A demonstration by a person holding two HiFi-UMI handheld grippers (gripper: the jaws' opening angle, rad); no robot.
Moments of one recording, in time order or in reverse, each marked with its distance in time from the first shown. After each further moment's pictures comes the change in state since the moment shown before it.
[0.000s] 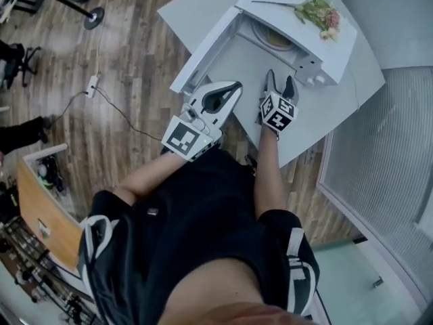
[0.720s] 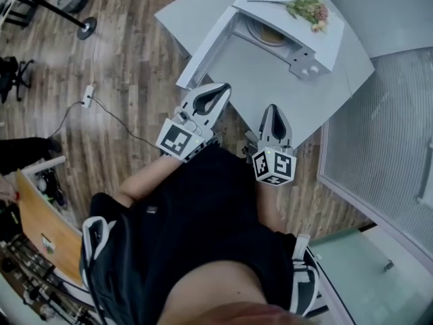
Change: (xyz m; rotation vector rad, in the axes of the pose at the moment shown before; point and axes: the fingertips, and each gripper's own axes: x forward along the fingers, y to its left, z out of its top) left arm -0.068 -0.001 0.028 -0.025 -0.018 -0.017; right arm -0.210 0.097 0.048 0.018 -0.188 0.137
